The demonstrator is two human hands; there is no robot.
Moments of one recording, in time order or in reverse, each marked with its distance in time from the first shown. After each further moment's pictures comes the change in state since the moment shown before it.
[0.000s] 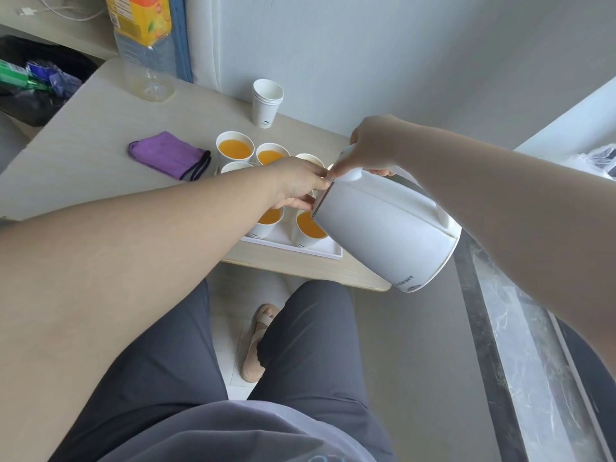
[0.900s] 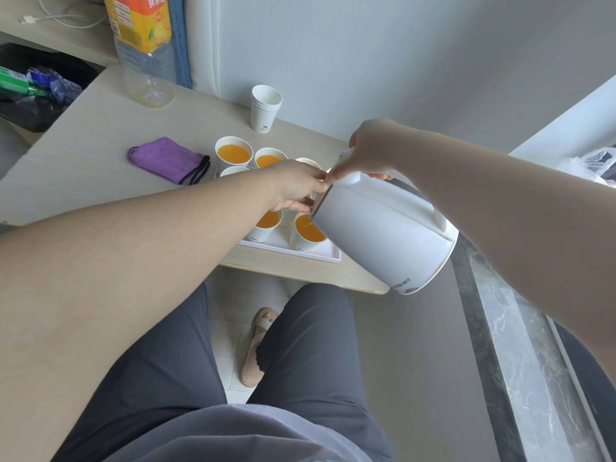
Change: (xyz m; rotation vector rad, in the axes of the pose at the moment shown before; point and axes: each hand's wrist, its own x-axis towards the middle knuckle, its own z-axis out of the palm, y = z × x) left_hand -0.001 0.004 0.000 -0.007 -0.001 -0.008; right_hand -0.005 0.000 -0.002 -0.022 0.009 0.008
